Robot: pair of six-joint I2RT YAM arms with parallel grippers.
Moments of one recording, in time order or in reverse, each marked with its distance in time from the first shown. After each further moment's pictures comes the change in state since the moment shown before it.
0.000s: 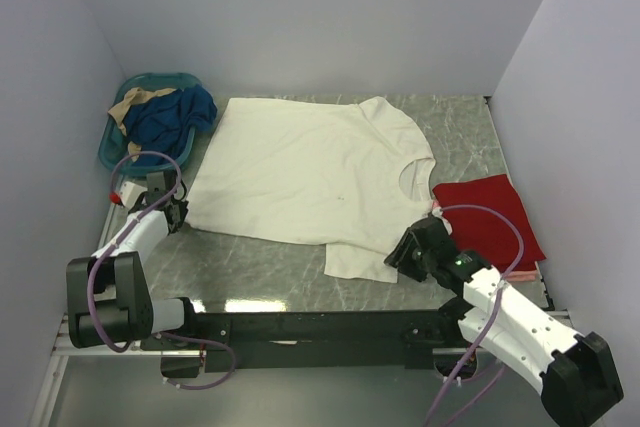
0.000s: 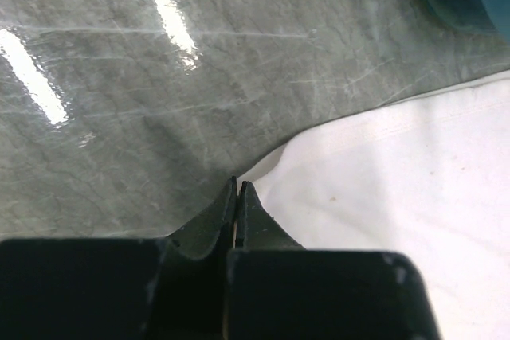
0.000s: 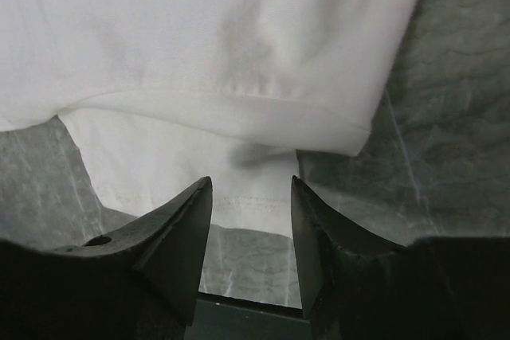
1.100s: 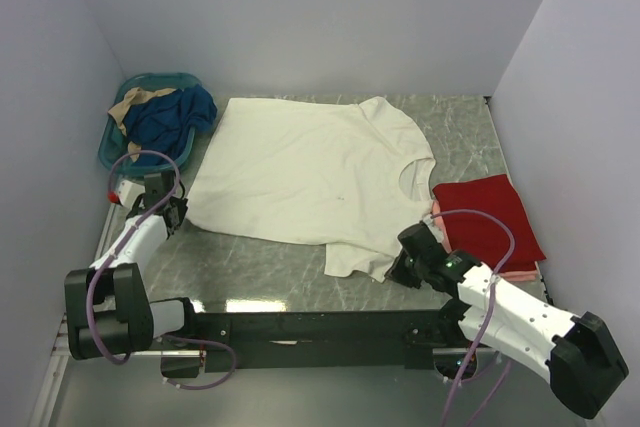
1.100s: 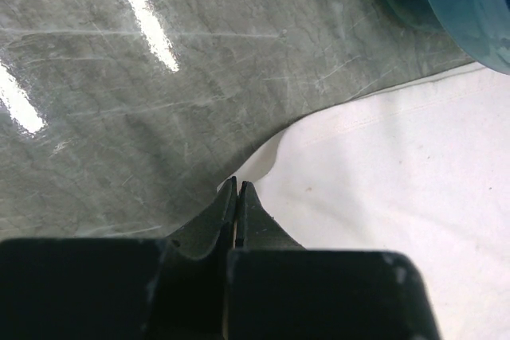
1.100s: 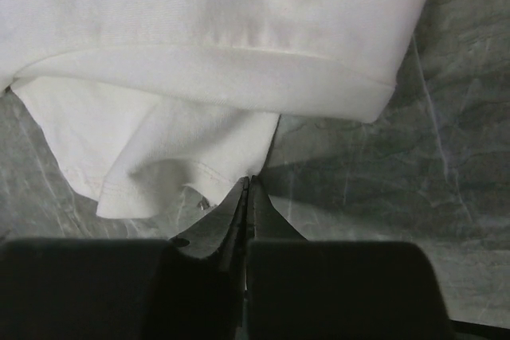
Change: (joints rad) left arm 0.000 -0.056 -0.014 0.024 0.023 0.000; right arm 0.139 0.055 -0.015 -0.010 0.056 0.122
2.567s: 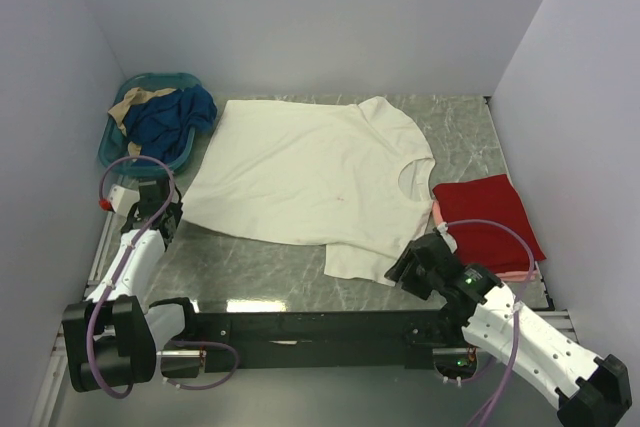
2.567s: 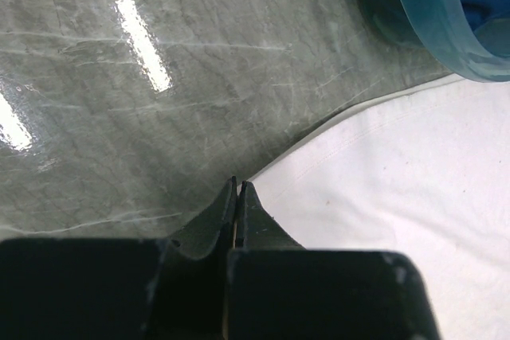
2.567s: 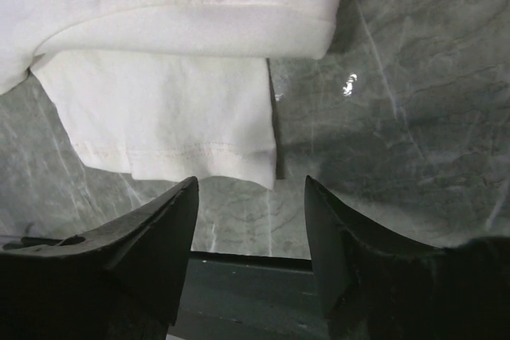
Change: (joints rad) left arm 0.011 -0.161 -0.041 -0.061 -0.042 -0.007; right arm 0.002 -0.269 -0.012 -0.229 0.013 0.053
